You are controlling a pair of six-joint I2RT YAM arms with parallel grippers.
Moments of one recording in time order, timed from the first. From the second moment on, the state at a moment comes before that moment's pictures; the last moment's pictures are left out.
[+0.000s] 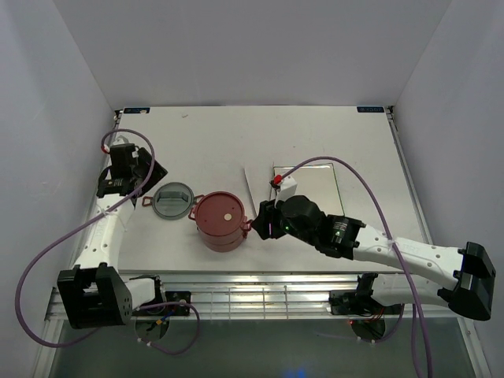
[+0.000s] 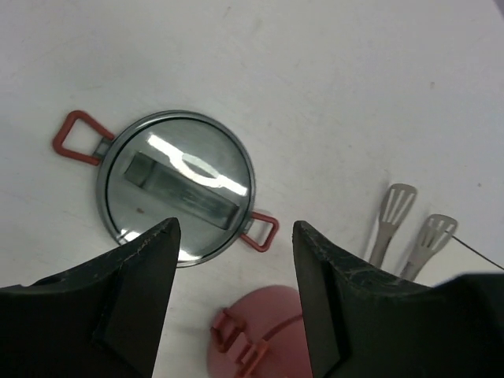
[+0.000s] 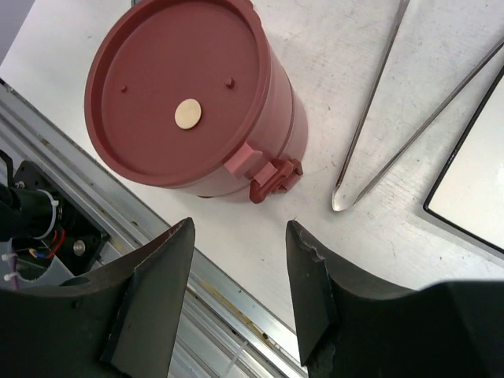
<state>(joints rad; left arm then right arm) 0.05 1.18 0.97 -0.48 0.00 -0.62 1.15 1.12 0.84 -0.23 0.25 0.55</state>
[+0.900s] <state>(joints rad) 0.09 1.43 0.87 -0.55 -0.04 -1.18 1.14 1.02 0.75 -0.15 0.22 0.44</state>
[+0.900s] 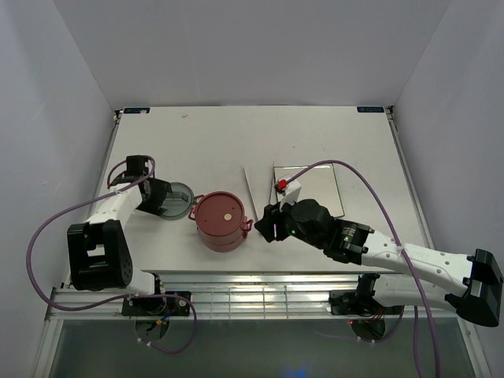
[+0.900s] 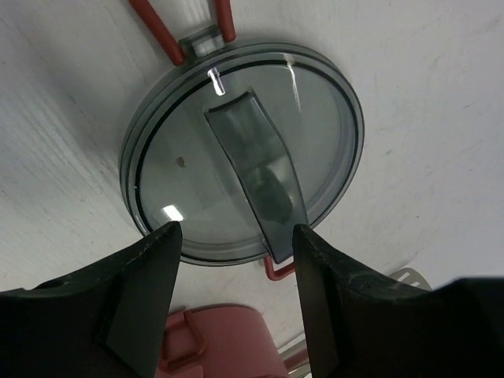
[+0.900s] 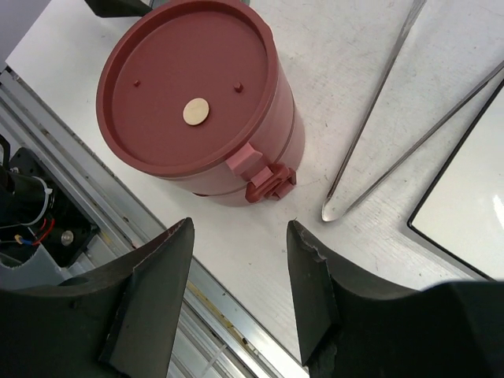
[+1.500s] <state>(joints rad) 0.04 1.64 1.02 -0.62 -0.11 -1.26 1.14 1.02 0.74 -0.16 0.27 0.41</state>
